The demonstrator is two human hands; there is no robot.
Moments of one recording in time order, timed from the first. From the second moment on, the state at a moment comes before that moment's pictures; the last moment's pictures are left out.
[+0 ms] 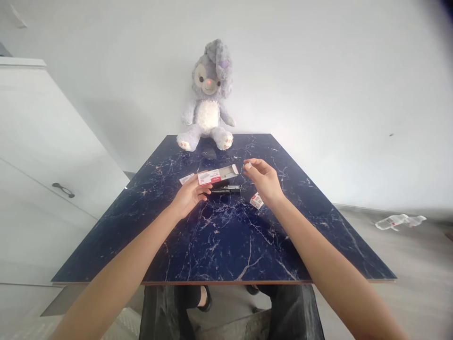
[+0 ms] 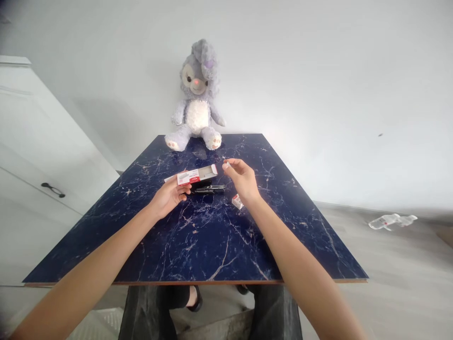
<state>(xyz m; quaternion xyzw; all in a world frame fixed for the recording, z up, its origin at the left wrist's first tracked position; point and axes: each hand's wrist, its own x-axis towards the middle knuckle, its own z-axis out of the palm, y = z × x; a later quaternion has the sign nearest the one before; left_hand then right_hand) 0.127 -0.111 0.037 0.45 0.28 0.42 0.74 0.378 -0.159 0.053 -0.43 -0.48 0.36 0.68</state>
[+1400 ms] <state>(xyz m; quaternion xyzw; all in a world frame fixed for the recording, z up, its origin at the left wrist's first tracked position) 0.125 -0.116 0.035 0.51 0.20 0.38 0.74 0.354 -0.167 0.044 -0.39 -0.54 0.50 0.55</state>
